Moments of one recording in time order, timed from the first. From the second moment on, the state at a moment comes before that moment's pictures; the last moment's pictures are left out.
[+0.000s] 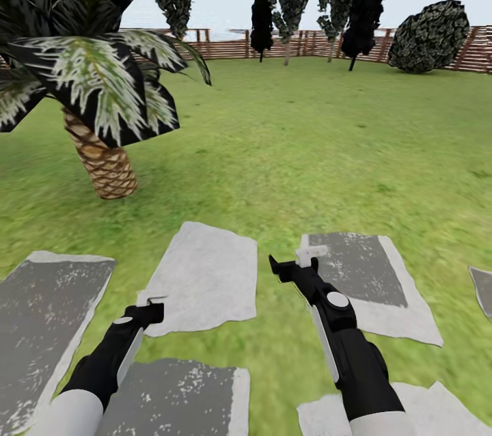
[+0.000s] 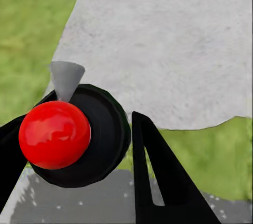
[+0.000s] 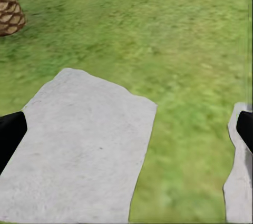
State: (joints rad) left arm -0.55 0.05 0.06 -0.79 0.01 0.32 0.05; right arm -0.46 0.17 0.03 -1.33 0.15 0.32 0.19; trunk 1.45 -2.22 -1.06
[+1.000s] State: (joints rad) left arm -0.55 0.05 0.06 -0.79 0.01 0.32 0.05; right arm -0.46 0.17 0.03 -1.33 0.15 0.32 0.19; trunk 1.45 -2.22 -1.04
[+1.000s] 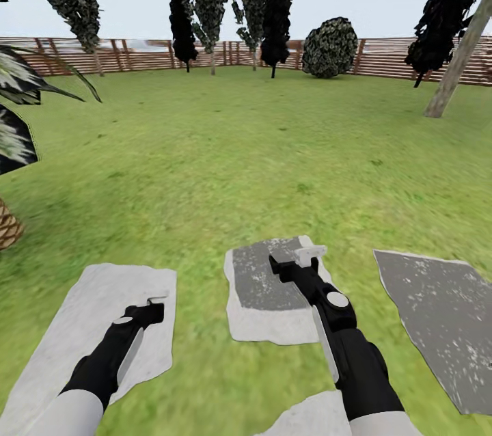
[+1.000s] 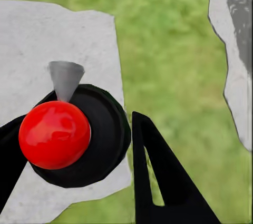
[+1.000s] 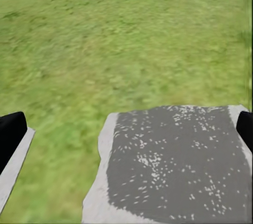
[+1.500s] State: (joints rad) left arm -0.55 0.05 0.06 -0.78 0.01 0.32 0.05; right arm -0.46 0.17 0.03 -1.33 0.15 0.32 0.19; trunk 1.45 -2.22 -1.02
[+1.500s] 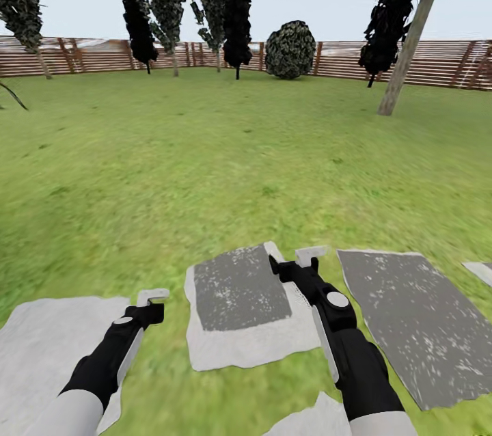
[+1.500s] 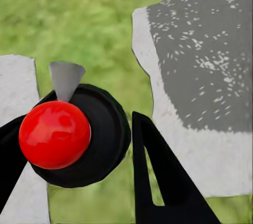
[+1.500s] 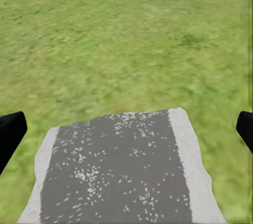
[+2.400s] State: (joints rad) left arm -0.55 0.05 0.06 -0.78 0.01 0.32 0.05; right arm -0.46 0.17 0.03 -1.33 0.15 0.32 0.19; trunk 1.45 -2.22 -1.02
